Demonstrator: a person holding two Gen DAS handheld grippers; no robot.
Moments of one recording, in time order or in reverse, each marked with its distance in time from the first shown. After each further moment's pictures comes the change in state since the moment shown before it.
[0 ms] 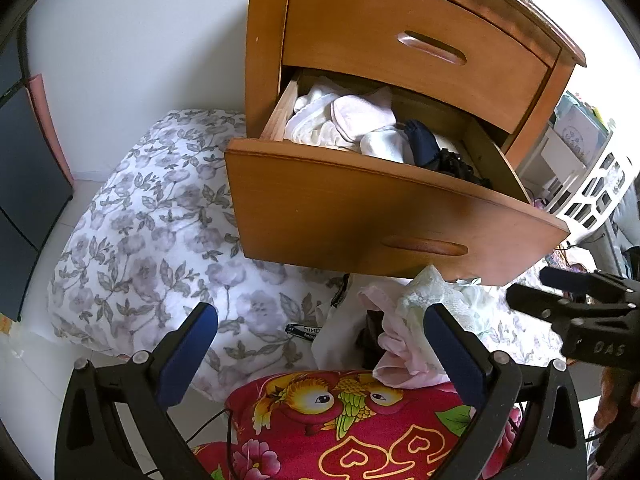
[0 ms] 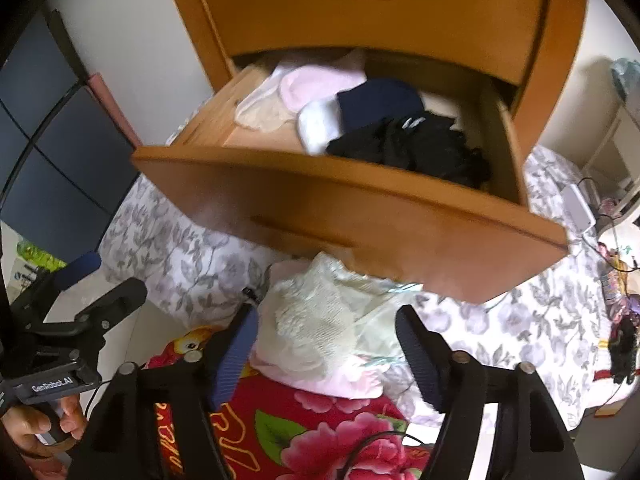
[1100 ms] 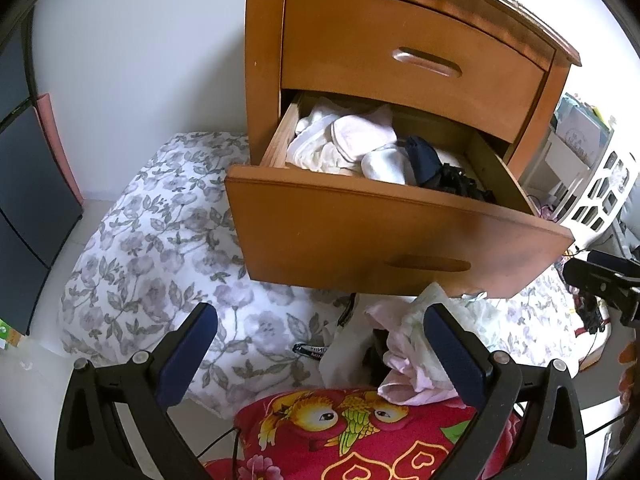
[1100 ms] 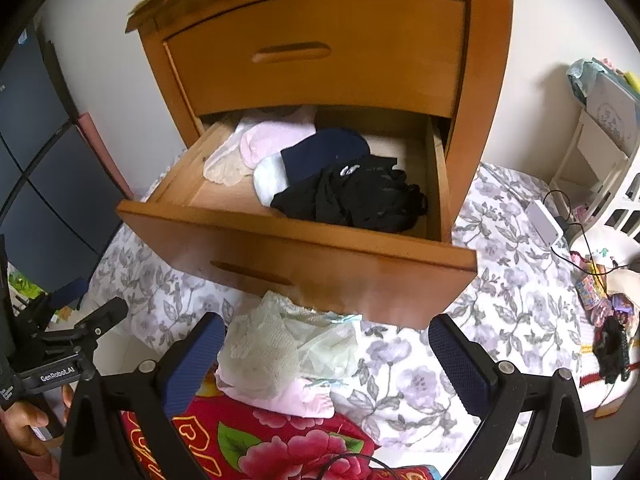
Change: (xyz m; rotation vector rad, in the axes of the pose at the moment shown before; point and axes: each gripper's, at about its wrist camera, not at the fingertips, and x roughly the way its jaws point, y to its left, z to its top) left arm -0.005 -0.008 0.004 0.026 -0.081 0.038; right arm -0.035 -0.042 -0.002 0.049 -0.157 -0.043
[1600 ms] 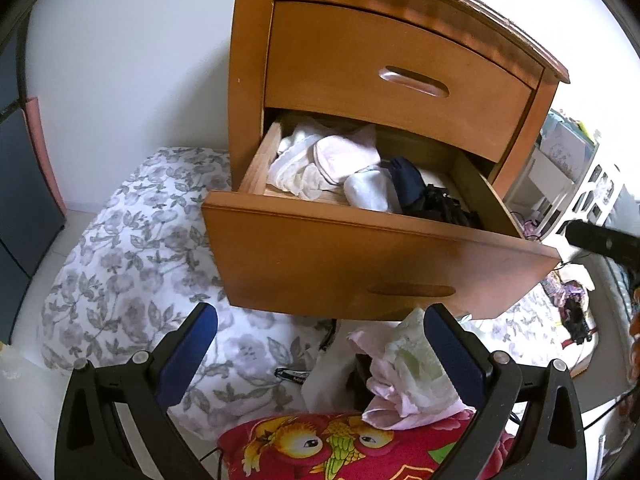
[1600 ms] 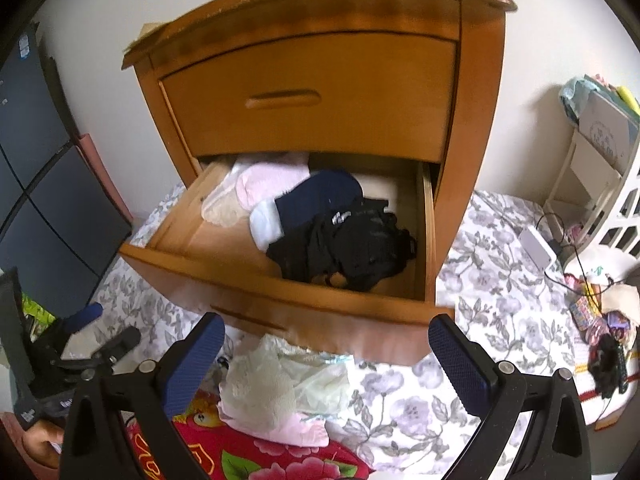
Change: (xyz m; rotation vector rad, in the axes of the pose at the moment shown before) left arm 0.010 -0.001 0.010 -0.005 -0.059 -0.087; right arm -0.015 -0.003 0.033 0.001 -0.085 -0.007
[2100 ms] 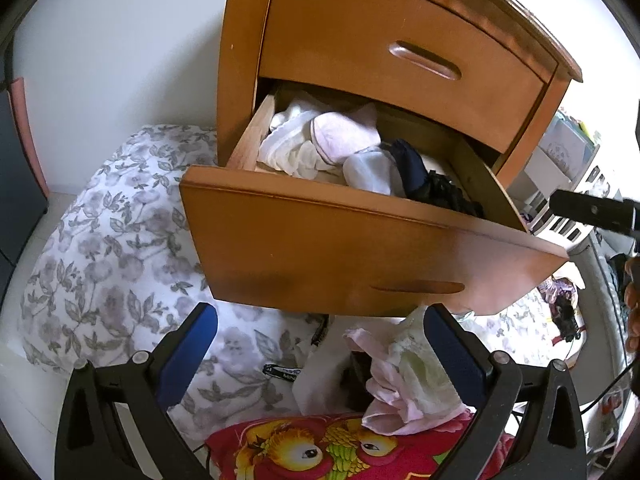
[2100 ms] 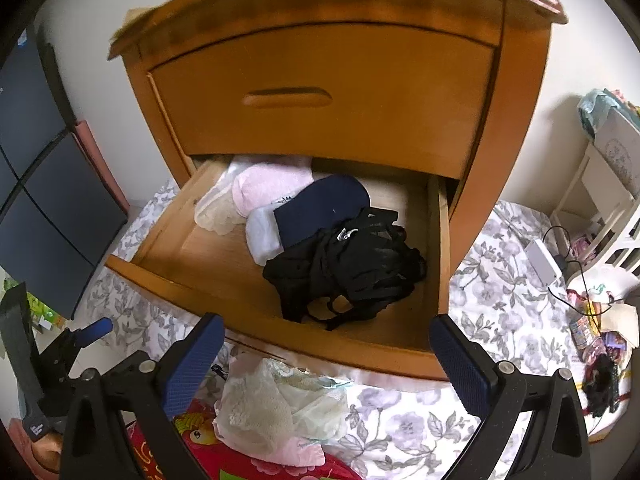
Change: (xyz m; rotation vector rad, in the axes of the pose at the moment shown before) left arm 0.033 0.010 0.001 -0.016 0.070 -0.039; right arm 0.039 0.005 0.028 -0.033 0.075 -0.010
